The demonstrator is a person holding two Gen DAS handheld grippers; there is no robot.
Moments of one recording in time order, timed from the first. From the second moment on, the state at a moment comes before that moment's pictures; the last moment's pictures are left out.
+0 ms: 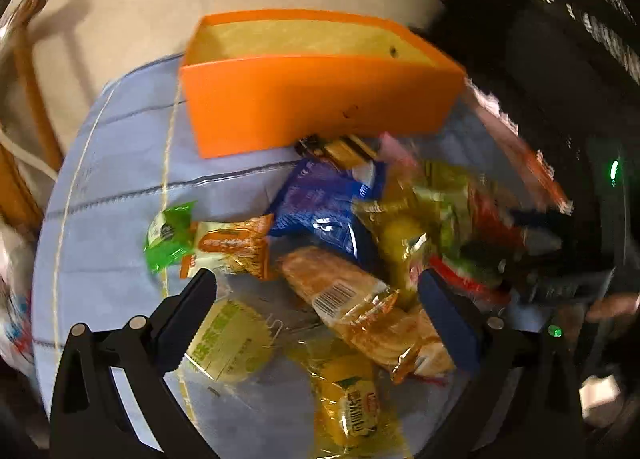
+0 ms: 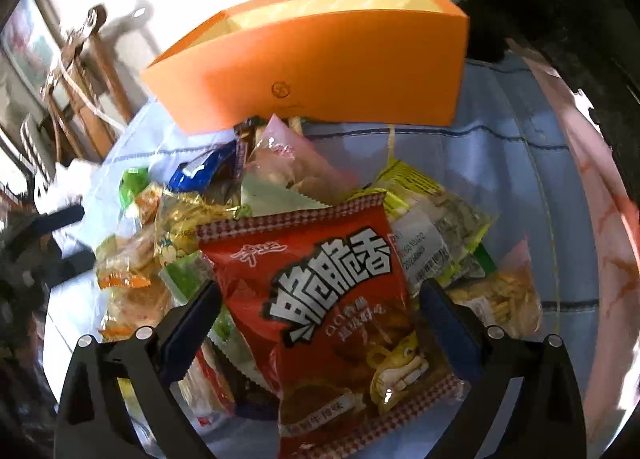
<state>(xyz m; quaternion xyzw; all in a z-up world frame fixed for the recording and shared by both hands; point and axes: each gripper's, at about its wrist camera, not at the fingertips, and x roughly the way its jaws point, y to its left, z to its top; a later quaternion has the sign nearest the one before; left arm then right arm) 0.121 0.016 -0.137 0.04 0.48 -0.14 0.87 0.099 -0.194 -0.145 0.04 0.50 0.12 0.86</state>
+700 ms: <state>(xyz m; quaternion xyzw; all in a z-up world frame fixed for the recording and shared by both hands) 0.099 0.031 -0.104 -0.03 0.48 -0.14 0.87 0.065 -0.230 -0.045 0.08 0.43 0.07 0.89</state>
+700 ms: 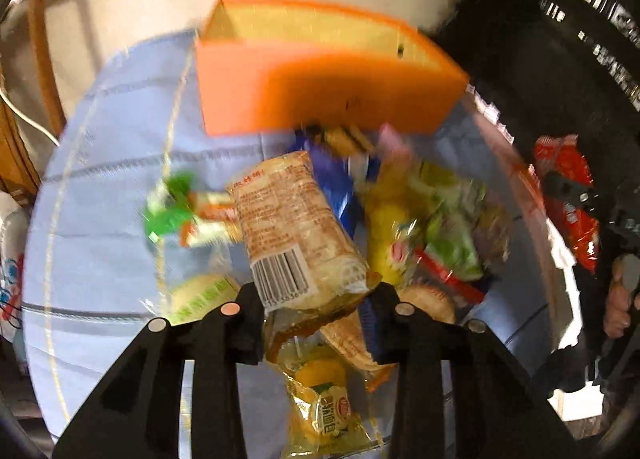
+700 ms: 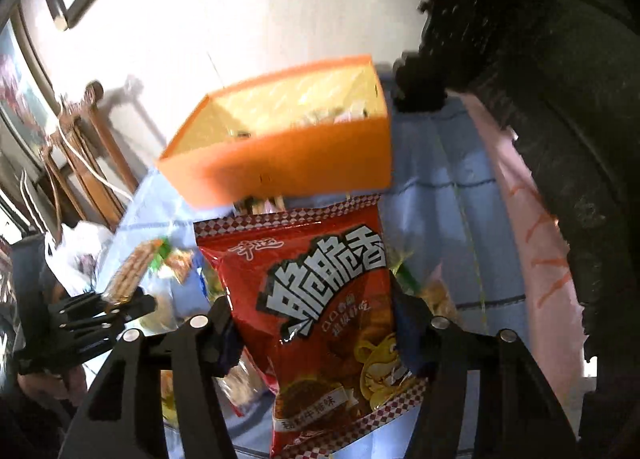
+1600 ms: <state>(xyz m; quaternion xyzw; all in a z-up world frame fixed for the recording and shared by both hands) 0.304 0.030 -0.025 0.01 0.39 -0.01 0.92 0.299 -0.225 -0.010 0.07 0.43 0.05 0.90</state>
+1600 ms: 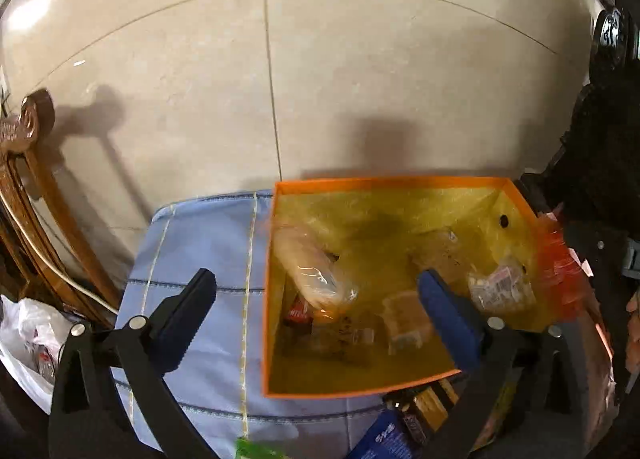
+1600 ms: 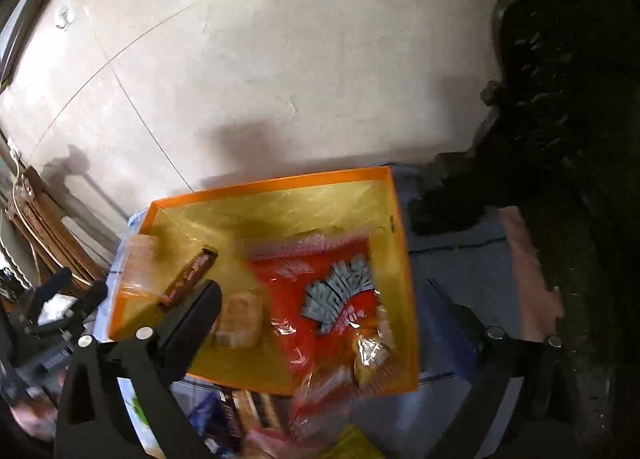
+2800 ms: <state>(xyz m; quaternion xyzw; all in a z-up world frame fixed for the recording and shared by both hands) 0.156 0.056 -0.184 0.14 0.53 -0.22 0.81 0.145 -0.196 -0.154 -0.05 0.50 0.04 0.86</state>
